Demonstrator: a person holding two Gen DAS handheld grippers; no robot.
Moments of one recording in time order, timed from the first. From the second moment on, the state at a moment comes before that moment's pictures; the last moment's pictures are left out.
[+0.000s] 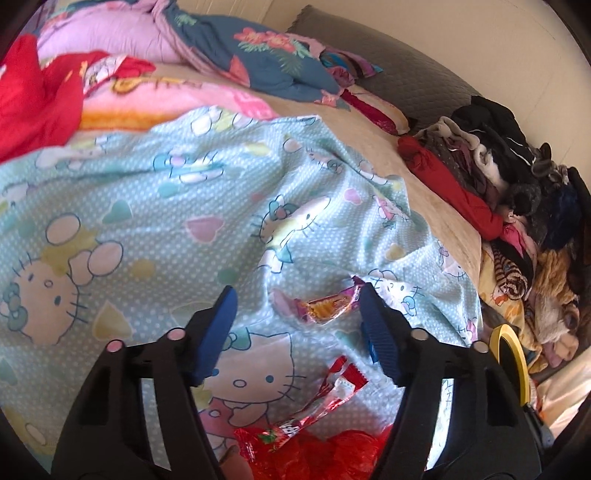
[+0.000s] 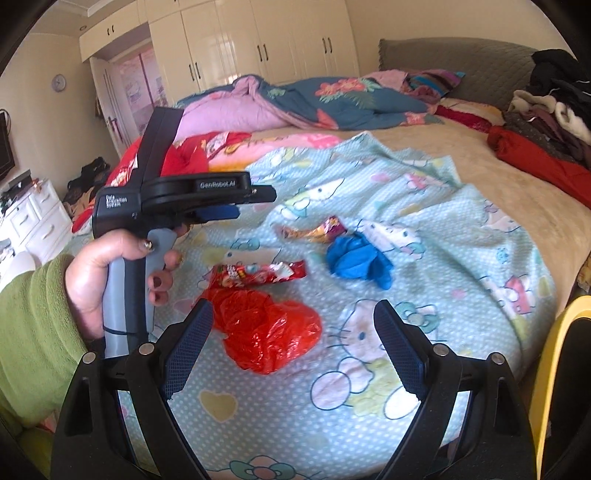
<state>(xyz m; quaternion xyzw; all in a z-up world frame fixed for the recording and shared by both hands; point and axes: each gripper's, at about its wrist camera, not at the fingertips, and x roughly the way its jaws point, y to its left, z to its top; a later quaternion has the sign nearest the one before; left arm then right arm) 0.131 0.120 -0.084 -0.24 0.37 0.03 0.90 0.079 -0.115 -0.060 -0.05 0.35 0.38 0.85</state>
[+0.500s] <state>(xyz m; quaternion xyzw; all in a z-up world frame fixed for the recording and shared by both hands) 0.152 0.116 -0.122 -0.30 0.42 0.00 0.86 0.107 -0.073 -0.105 -0.07 0.44 0.40 0.80</state>
